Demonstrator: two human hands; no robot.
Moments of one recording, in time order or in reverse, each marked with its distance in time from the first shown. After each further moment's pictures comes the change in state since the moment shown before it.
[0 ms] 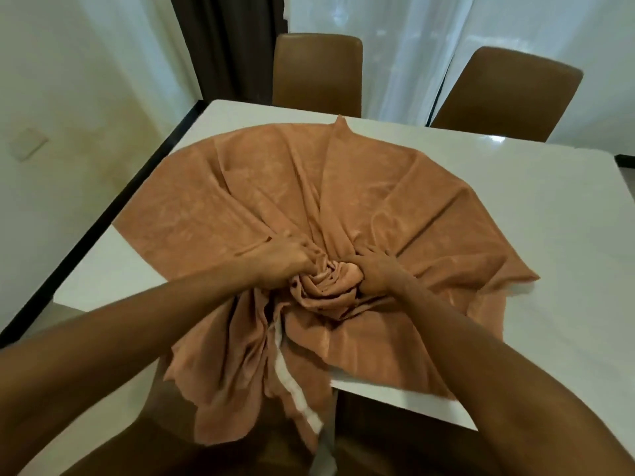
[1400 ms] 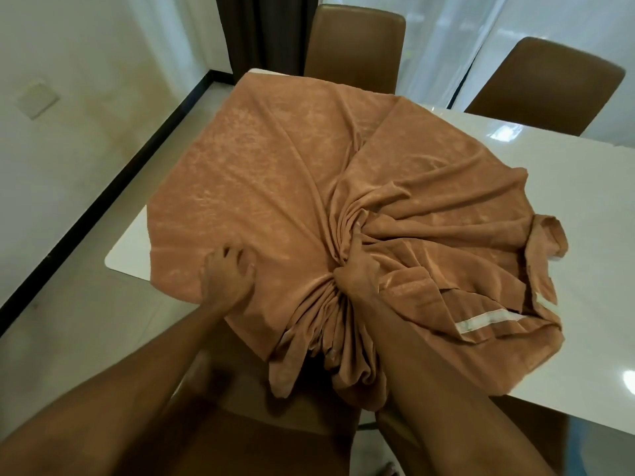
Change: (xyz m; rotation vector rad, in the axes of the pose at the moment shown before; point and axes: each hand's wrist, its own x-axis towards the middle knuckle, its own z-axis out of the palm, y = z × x) left_hand -0.175 -0.028 0.189 -0.601 0.423 -1.233; right_hand 0.022 -0.207 0.041 0.586 0.372 0.504
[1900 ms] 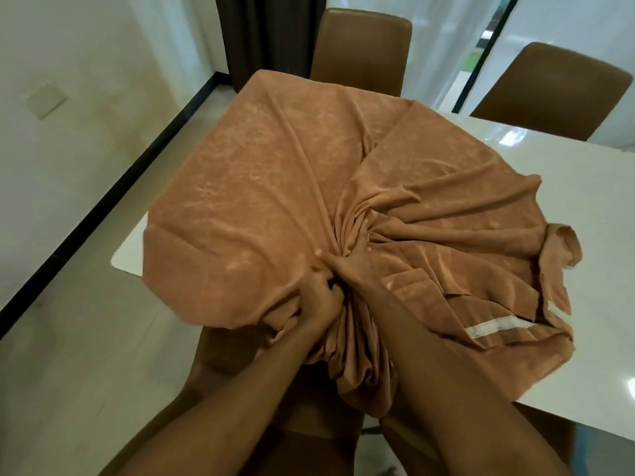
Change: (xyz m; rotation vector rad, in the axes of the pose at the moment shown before) left_hand -0.064 0.138 0.038 -0.617 -0.218 -0.034; right_hand 0.013 -0.018 0.002 0.352 -0.145 0.087
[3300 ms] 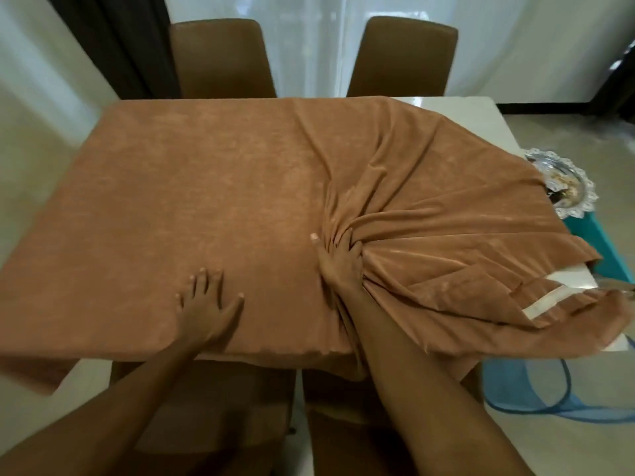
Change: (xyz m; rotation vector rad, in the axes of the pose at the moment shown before) left_hand 0.002 -0.011 0.055 0.828 -0.049 0.161; right_hand -0.017 0.148 -0.188 -0.024 0.311 0.204
